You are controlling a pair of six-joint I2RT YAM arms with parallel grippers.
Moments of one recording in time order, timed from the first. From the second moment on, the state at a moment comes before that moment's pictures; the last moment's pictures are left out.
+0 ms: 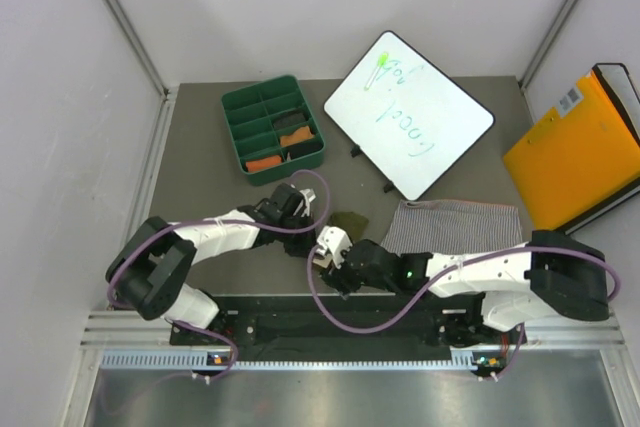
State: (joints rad) left arm -0.67 1.47 0.64 -0.19 0.36 -0.70; right arm 1.29 1.33 0.56 0.16 0.16 0.12
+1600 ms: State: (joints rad) left arm -0.58 1.00 0.36 -0.03 0.32 -0.65; right arm 0.89 1.61 0.78 -0.07 -0.52 0.28
